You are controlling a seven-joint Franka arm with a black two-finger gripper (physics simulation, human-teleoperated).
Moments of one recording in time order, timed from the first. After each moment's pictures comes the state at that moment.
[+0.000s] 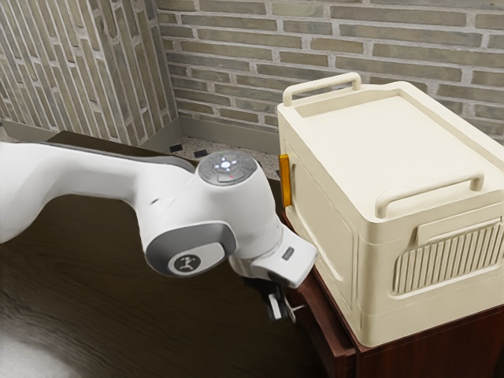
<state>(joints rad) -0.75 -0.08 0.08 -2.28 0.13 2.37 0.14</state>
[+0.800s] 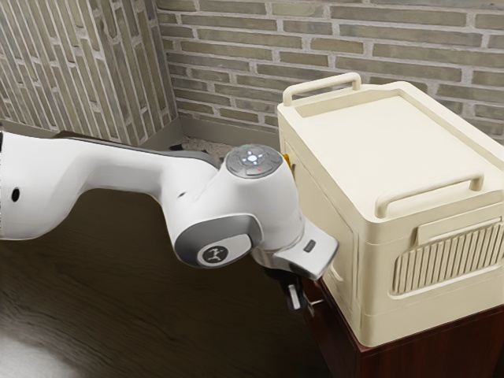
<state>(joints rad) -0.73 0.03 0.08 -2.16 0.14 2.37 0.19</state>
